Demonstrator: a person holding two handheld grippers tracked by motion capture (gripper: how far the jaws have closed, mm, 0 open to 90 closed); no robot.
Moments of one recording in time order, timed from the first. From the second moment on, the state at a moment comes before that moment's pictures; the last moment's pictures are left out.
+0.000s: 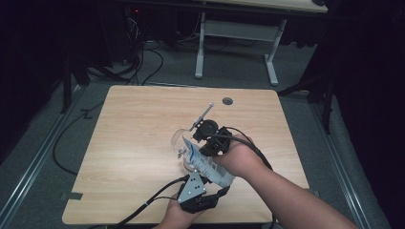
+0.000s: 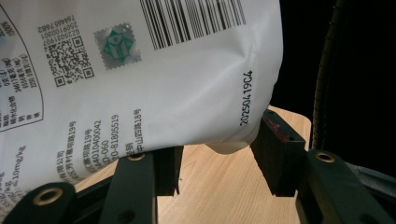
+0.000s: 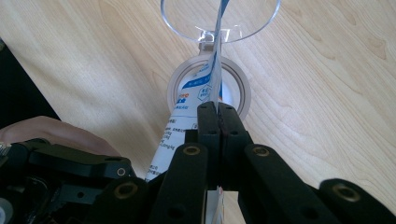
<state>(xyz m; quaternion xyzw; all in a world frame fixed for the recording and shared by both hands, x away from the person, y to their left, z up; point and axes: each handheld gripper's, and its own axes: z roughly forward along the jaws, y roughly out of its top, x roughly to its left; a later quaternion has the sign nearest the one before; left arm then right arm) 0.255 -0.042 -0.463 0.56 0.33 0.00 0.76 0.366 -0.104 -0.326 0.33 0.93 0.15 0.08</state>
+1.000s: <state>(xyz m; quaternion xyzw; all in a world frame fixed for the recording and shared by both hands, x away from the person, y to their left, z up) 0.255 -0.041 -0.462 0.56 0.33 0.00 0.76 0.367 -0.104 -0.326 0.33 0.93 0.15 0.09</state>
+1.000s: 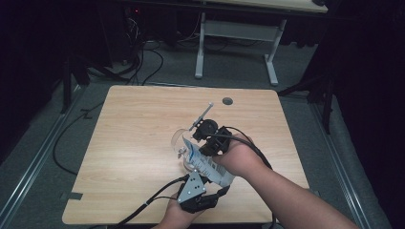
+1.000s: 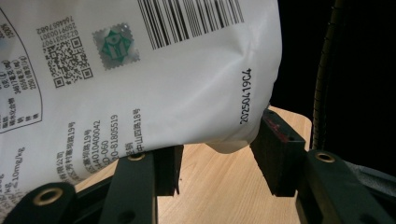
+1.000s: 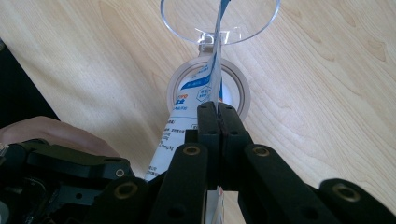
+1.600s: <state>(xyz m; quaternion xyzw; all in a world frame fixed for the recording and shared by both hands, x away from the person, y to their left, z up) 0.252 -0.039 -0.468 0.56 0.32 0.01 0.76 0.364 -0.106 -0.326 0.33 0.93 0.15 0.08</state>
